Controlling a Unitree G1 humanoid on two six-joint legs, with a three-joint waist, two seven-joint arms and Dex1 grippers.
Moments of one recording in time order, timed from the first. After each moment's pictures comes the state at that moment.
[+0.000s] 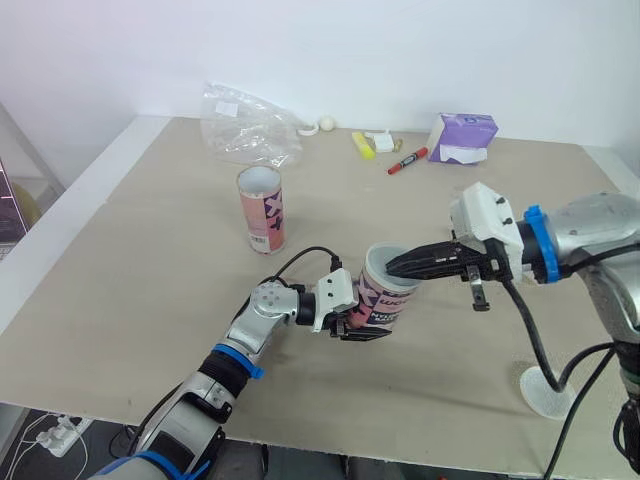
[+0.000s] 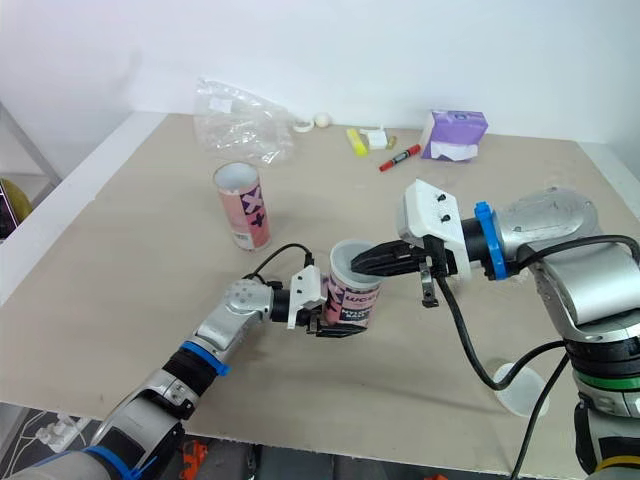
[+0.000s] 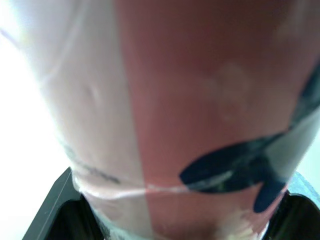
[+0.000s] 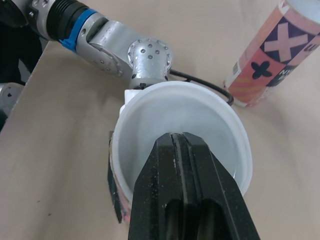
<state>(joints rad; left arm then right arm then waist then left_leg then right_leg) -0.61 0.08 -0.38 0.52 -0.10 -0.14 -1.07 -0.63 -0.97 0.04 -0.33 0.46 0.55 1.32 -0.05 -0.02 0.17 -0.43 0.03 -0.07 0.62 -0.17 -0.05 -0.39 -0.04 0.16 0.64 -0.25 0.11</state>
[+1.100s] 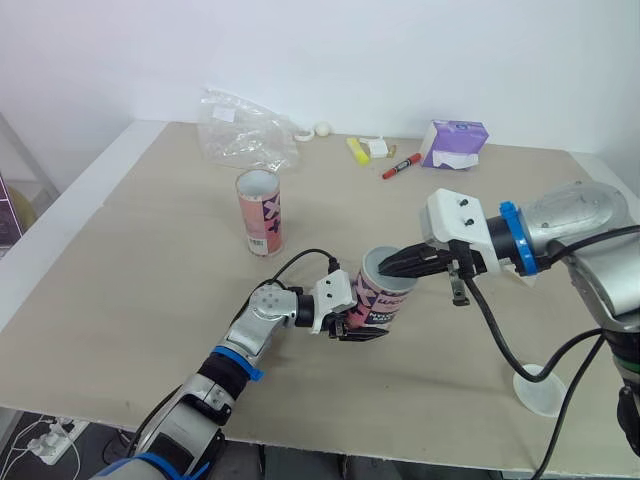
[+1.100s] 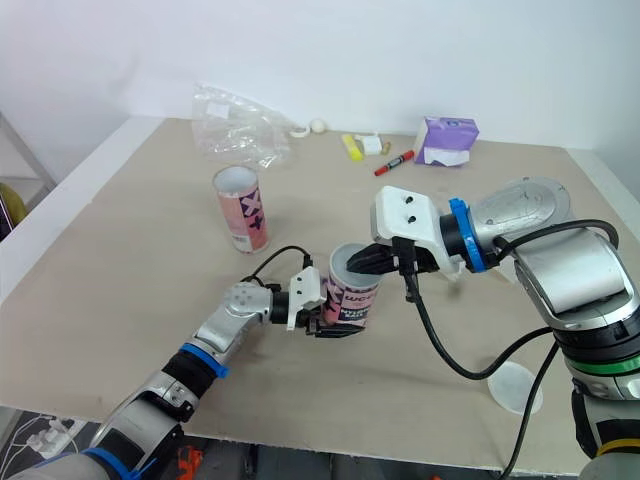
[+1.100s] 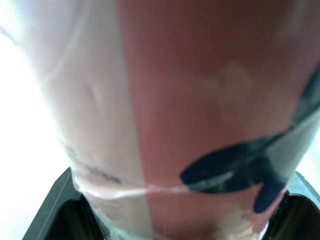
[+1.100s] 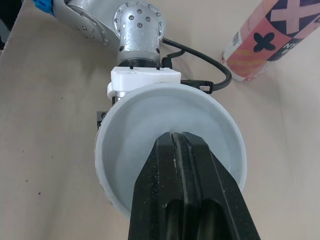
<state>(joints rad) -0.60 0.08 -0.38 0.52 -0.09 -0.13 -1.04 -0.74 -1.00 0.19 -0.36 0.36 0.69 1.31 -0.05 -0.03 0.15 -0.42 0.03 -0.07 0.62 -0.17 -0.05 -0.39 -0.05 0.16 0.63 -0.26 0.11</state>
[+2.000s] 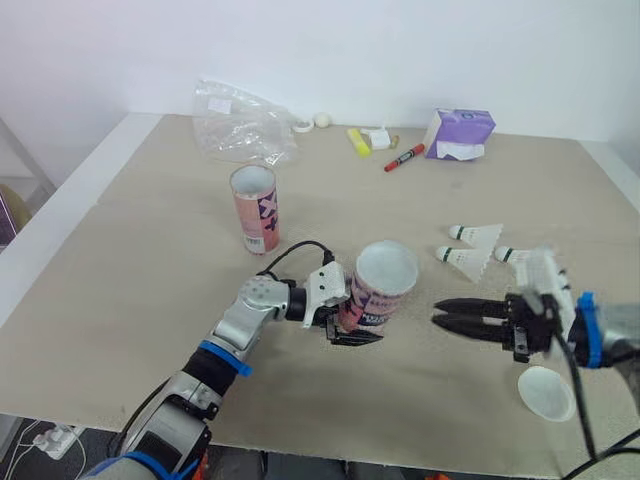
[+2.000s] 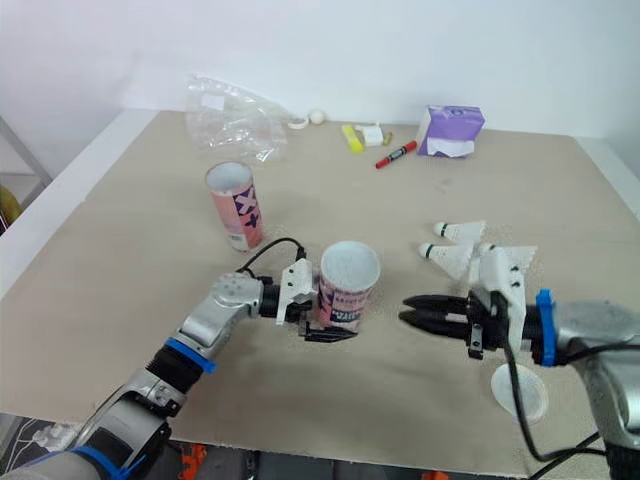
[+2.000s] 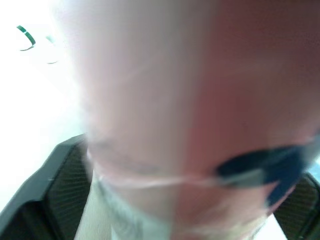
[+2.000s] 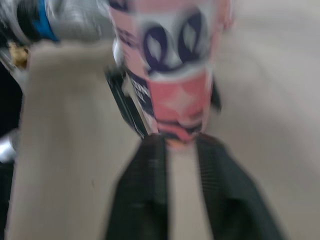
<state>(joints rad) -0.60 0.17 -0.37 0.33 -0.15 0.03 -1.13 0.04 -0.87 -0.35 -0.41 0.57 0.54 1.22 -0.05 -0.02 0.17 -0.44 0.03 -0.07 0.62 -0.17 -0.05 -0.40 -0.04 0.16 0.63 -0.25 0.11</state>
